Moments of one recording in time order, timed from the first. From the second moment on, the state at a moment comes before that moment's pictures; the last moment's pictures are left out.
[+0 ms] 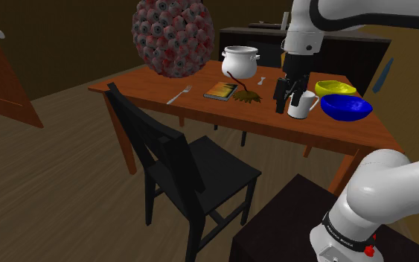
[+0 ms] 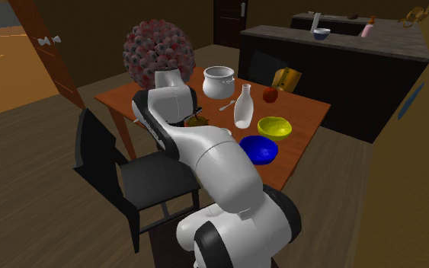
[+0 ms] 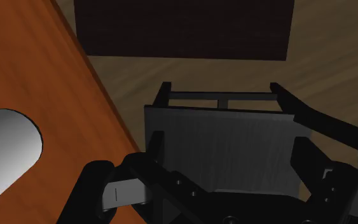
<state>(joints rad) 0.01 -0.81 0.03 -2.32 0.06 1.46 0.04</state>
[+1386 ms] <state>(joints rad) -0.11 -0.63 -0.23 -2.28 -0.20 1.67 -0.22</state>
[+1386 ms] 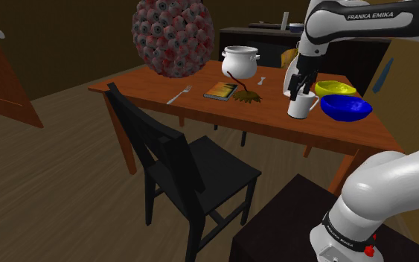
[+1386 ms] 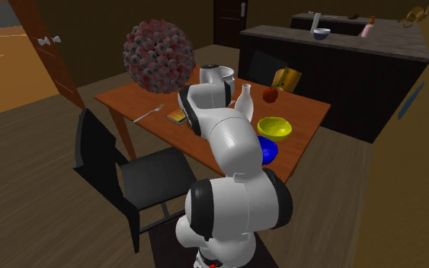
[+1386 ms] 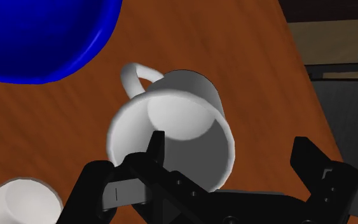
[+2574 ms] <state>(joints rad) -0.12 -0.64 -0.24 -2.34 -0.21 1.73 -0.21</state>
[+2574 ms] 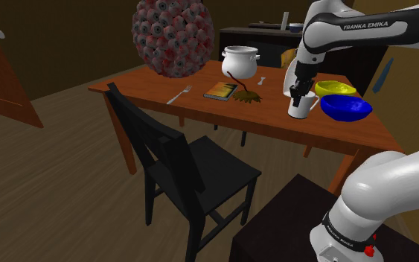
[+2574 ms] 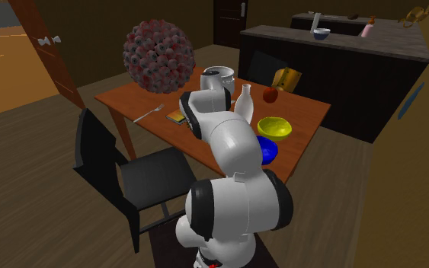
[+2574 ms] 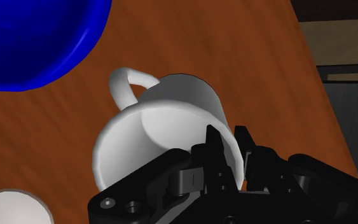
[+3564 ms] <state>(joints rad) -0.11 -0.61 -0.23 -2.18 -0.19 1.59 -0.23</state>
